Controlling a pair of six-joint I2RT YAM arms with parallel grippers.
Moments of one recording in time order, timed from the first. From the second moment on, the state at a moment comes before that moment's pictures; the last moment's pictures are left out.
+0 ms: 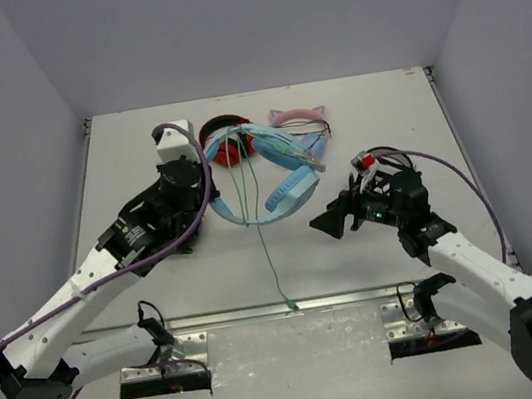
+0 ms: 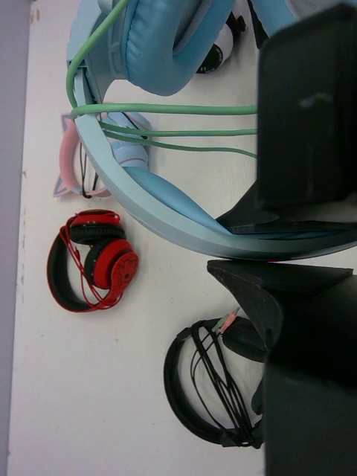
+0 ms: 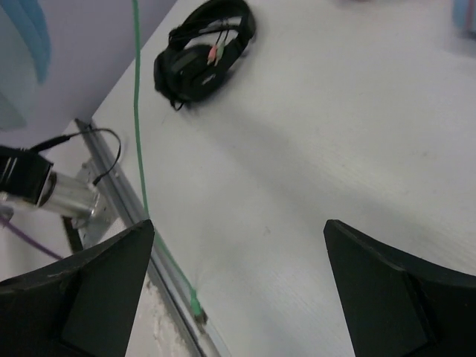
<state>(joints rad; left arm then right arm) -0.79 1.03 1.15 -0.52 -0.66 -0.42 0.31 0.88 0.33 0.27 -0.62 0.40</state>
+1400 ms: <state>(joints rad) -0.84 1.10 1.24 -0.63 -0.85 -0.50 0.88 1.81 0.23 1.29 -0.46 0.54</state>
